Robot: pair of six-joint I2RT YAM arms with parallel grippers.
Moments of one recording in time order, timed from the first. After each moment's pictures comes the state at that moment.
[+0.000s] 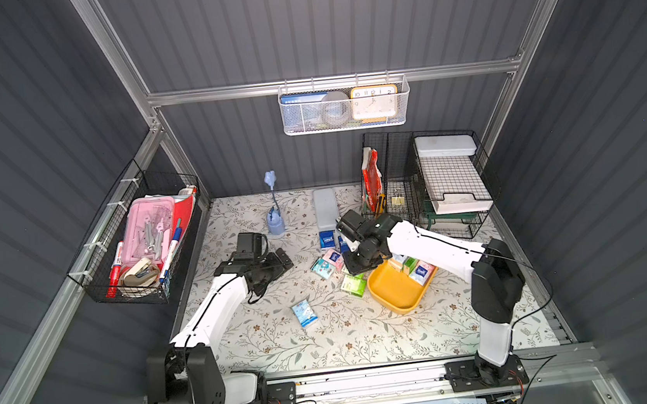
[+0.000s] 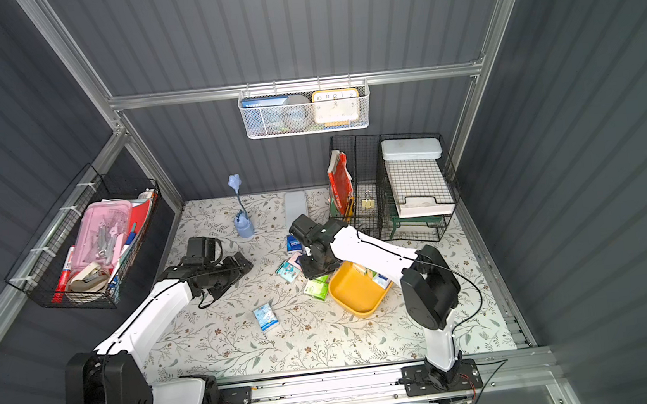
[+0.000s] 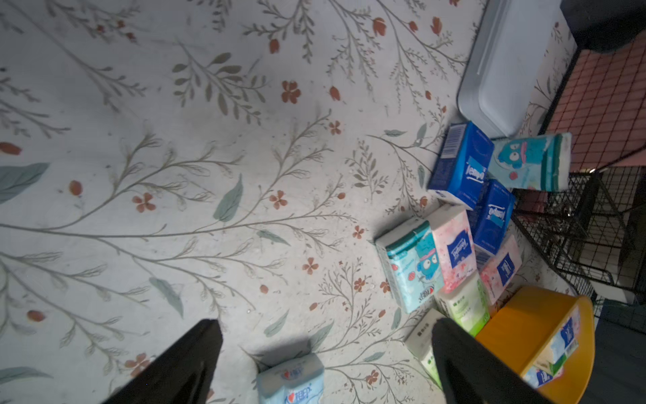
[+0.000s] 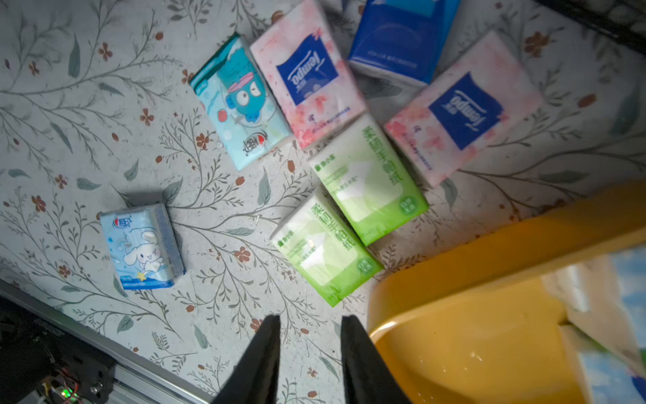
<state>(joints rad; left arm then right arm) -0.13 1.30 0.88 -0.60 0.18 -0.66 0.79 1.91 1.63 -0.98 -0.07 0.44</state>
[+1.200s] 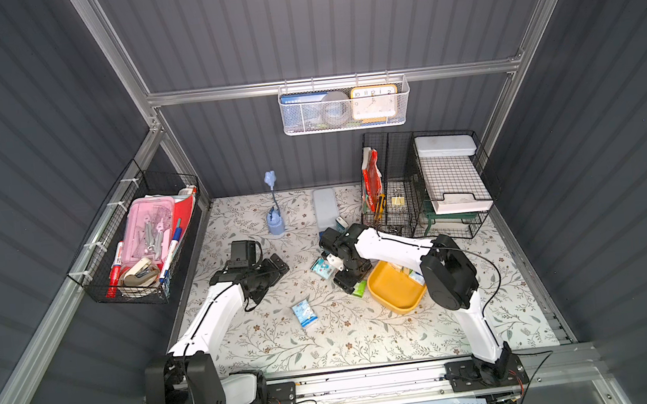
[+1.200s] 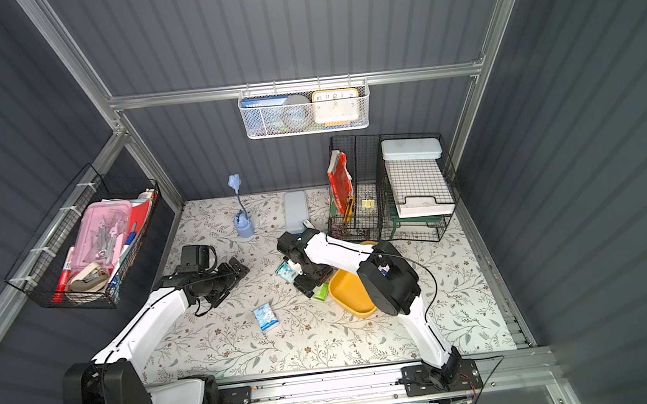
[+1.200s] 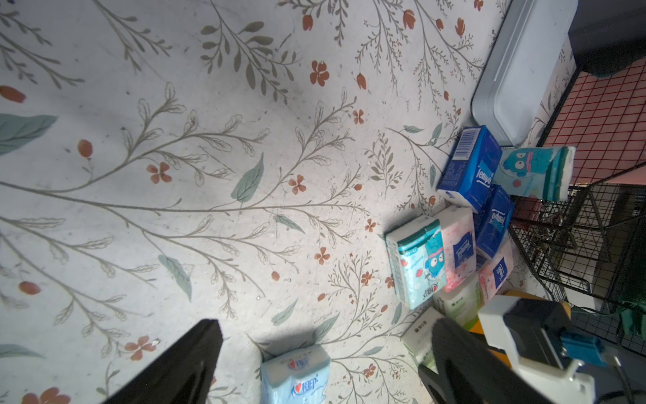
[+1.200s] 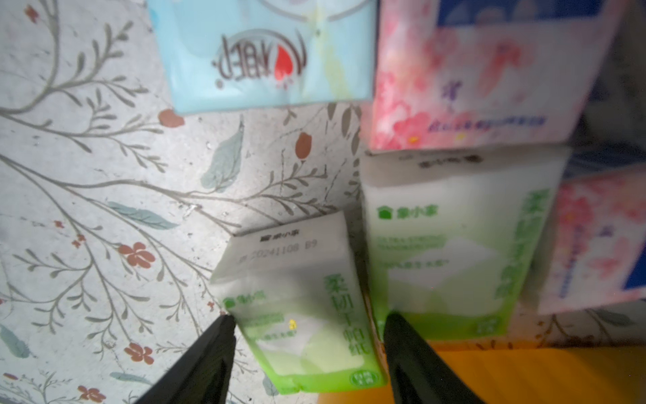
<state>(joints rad) -0.10 1.27 0.82 -0.58 0.24 -0.70 0.83 2.20 1.78 -1.11 0.00 0.04</state>
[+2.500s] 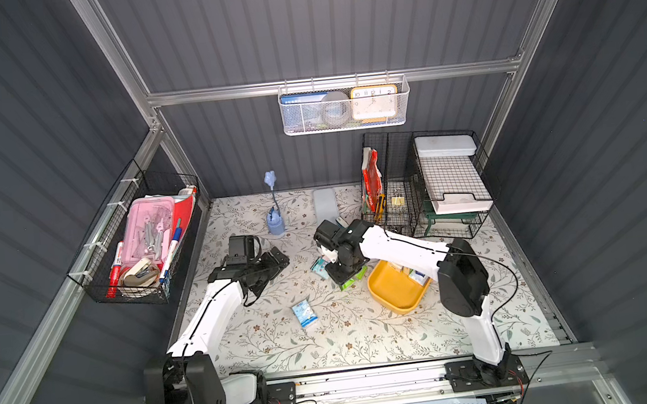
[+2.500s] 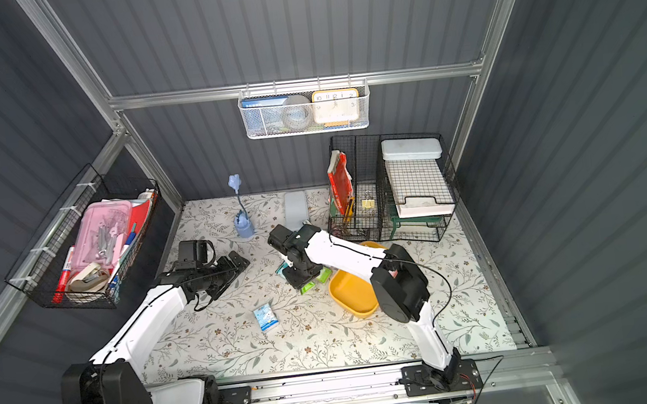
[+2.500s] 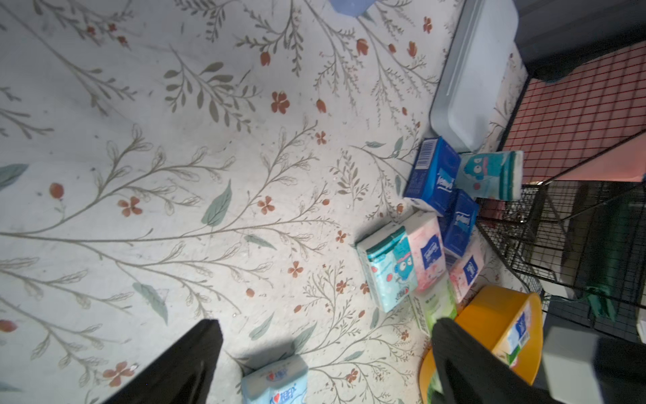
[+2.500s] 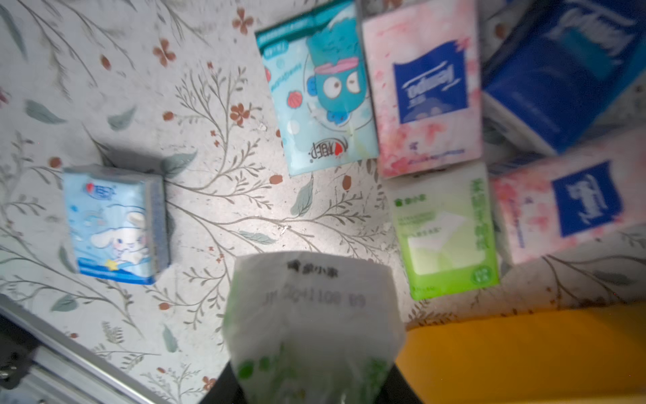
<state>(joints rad) -0.11 1.28 0.88 -0.54 0.27 -0.67 0.86 2.06 1.82 -1.06 -0.03 0.31</state>
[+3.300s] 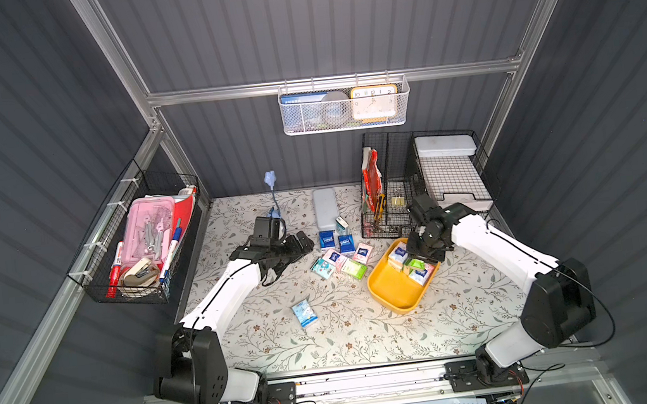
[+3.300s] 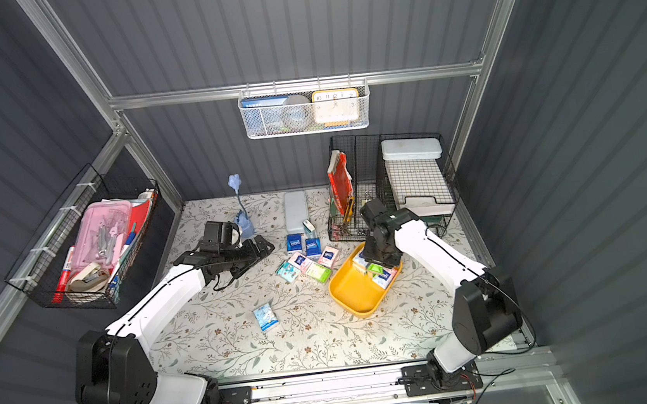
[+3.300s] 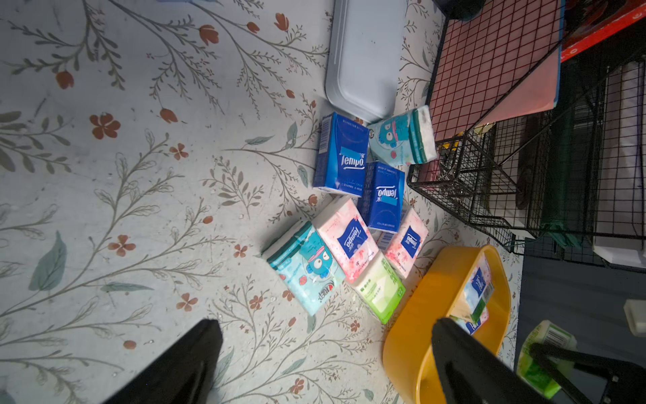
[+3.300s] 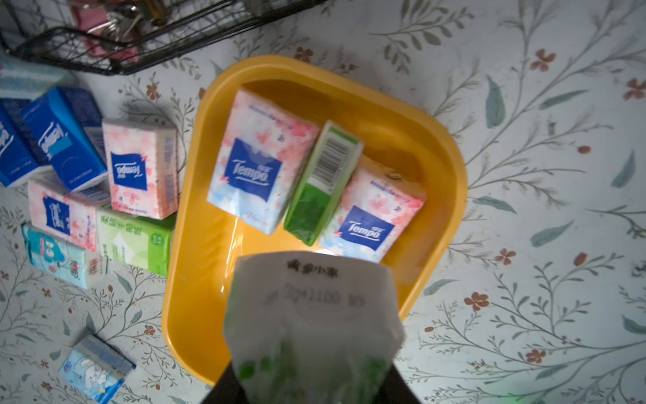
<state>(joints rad) -0.31 1.43 1.05 -0.50 0.27 -0.64 0.34 1.52 1.25 -1.04 0.02 0.79</state>
